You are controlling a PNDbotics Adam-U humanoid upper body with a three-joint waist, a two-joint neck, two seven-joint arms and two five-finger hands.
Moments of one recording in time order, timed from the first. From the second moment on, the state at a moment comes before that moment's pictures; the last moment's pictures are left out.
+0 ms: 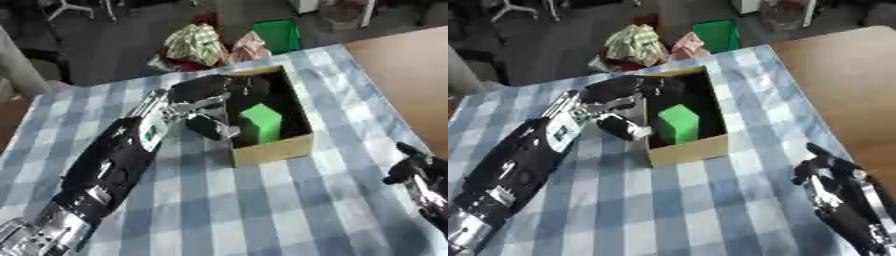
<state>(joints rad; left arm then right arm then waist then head) -0.96 0.35 -0.21 -0.99 -0.77 -0.80 -0.22 -0.25 -0.22 0.16 -1.78 -0.01 -0.05 0.09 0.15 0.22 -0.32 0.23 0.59</state>
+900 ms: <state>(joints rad) -0.51 0.60 -0.12 -1.70 0.18 -0.46 -0.38 -0.24 -0.25 0.08 -1.80 -0.02 -0.07 0.03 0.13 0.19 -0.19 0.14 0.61</state>
